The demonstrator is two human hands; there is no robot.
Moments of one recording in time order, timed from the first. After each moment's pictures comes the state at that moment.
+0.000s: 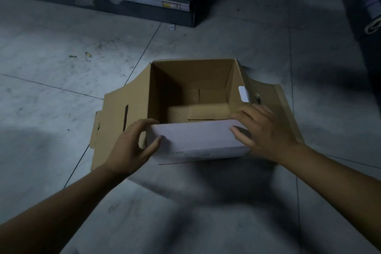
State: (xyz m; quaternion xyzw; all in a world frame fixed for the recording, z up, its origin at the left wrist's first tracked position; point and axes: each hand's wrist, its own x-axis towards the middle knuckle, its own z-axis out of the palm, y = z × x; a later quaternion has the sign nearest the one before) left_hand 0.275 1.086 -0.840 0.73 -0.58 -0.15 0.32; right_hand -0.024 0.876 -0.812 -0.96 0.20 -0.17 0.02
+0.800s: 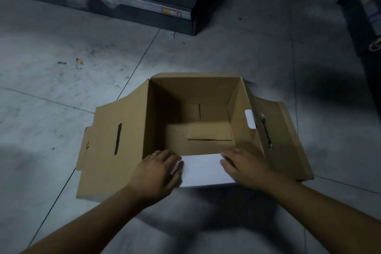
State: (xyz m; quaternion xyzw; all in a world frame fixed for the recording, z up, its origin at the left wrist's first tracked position) left_hand 0.262 1.031 -0.882 0.73 -0.66 -0.17 0.10; right_hand 0.021 0.863 -0.869 -0.88 0.37 0.13 0.27
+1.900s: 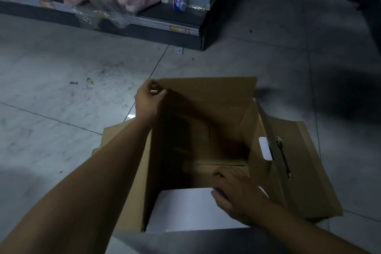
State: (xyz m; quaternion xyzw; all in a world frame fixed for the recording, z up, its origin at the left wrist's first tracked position) left_hand 0.386 0.832 -0.829 0.76 -0.30 -0.21 0.53; right_hand 0.058 0.856 -0.898 -0.93 0.25 0.01 0.26
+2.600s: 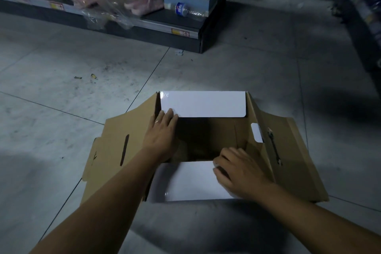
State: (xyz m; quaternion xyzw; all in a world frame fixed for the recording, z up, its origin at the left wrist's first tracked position) left_hand 0.316 0.929 -0.887 0.80 -0.60 -0.05 0.01; right_hand 0.042 0.868 -0.881 -0.96 0.25 -0.02 0.13
